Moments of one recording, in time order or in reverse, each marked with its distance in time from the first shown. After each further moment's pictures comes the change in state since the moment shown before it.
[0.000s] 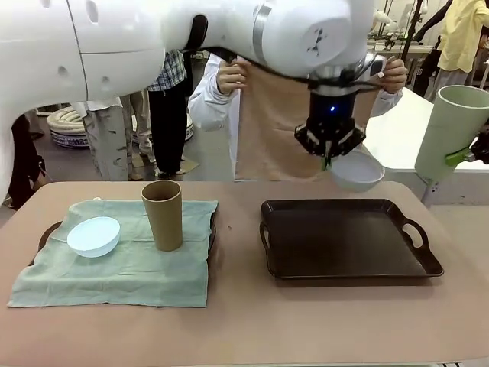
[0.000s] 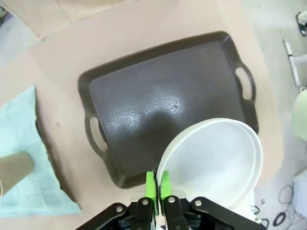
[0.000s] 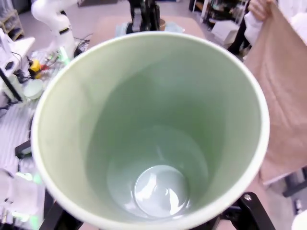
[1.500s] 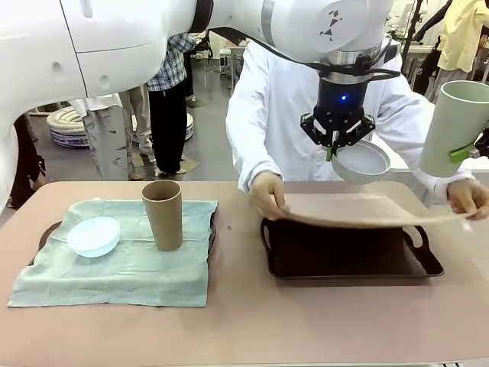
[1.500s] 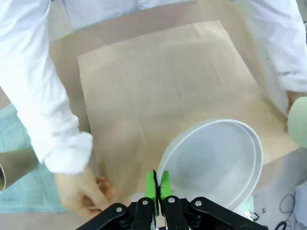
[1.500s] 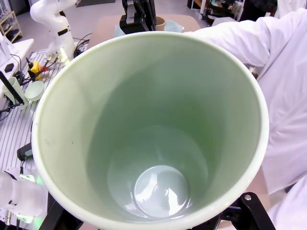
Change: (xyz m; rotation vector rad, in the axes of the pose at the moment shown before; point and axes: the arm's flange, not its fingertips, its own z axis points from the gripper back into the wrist) left arm -0.004 -0.008 0.010 0.030 -0.034 0.024; right arm 0.003 0.002 0.002 0.001 0.004 -0.019
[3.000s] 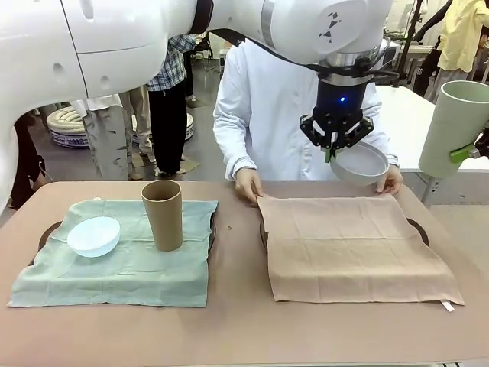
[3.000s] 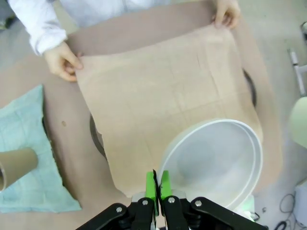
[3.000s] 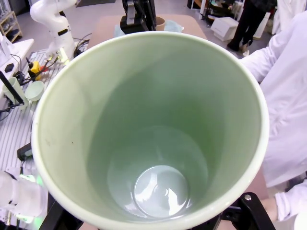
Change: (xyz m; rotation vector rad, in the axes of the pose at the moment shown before) left arm 0.001 0.003 -0.006 0.006 0.010 0.004; right arm 0.000 0.000 0.000 -0.001 0.000 0.000
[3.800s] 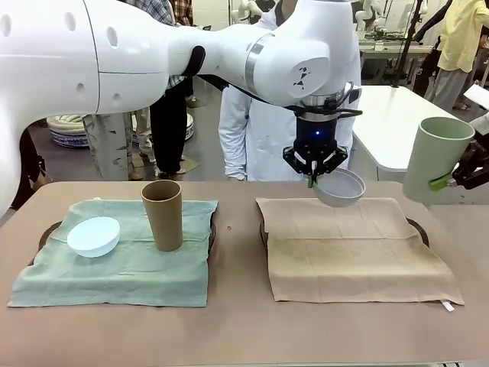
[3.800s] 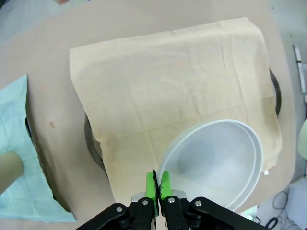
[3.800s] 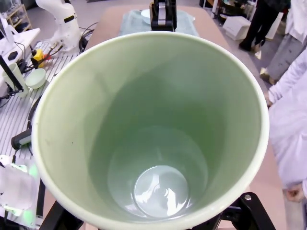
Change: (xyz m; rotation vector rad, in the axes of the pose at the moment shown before) left arm 0.018 0.032 -0.079 -0.030 0.088 0.048; right arm -0.049 -0.016 -0.048 0.059 -0.001 0.024
